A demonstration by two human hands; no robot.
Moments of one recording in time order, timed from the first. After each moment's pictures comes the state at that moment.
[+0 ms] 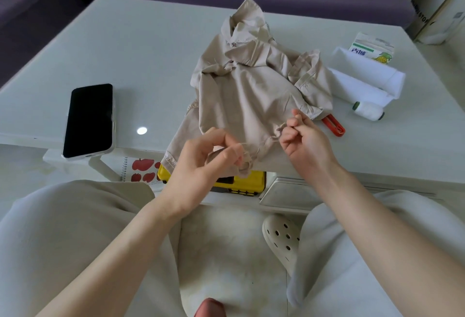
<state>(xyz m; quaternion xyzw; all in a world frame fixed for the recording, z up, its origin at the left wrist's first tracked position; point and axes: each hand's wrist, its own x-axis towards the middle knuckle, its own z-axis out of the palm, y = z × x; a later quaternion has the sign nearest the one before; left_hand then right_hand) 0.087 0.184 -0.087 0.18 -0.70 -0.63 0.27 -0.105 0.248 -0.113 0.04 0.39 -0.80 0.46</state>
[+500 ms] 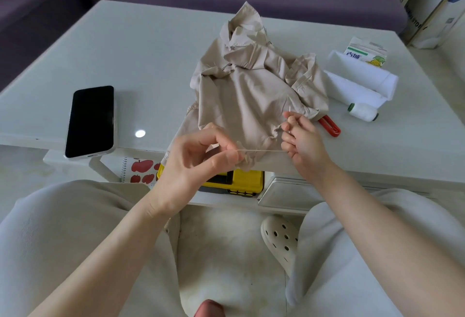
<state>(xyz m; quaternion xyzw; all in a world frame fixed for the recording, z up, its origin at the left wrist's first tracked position) 0.098 0.184 -0.075 0.09 -0.70 -0.65 0.30 -0.107 0.252 -0.119 -0.12 0.58 -0.71 0.39</state>
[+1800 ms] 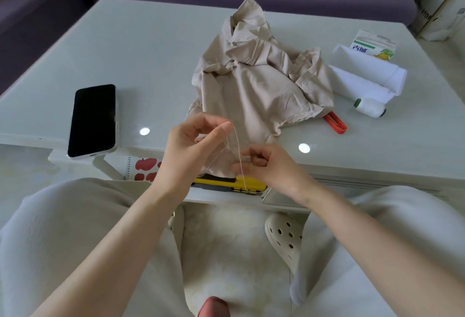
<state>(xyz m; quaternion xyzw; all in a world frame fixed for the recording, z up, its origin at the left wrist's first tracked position) 0.085 0.171 -0.082 0.30 -0.64 -0.63 0.32 -0.050 0.265 -0.109 -0.43 0.66 -0.45 0.42</state>
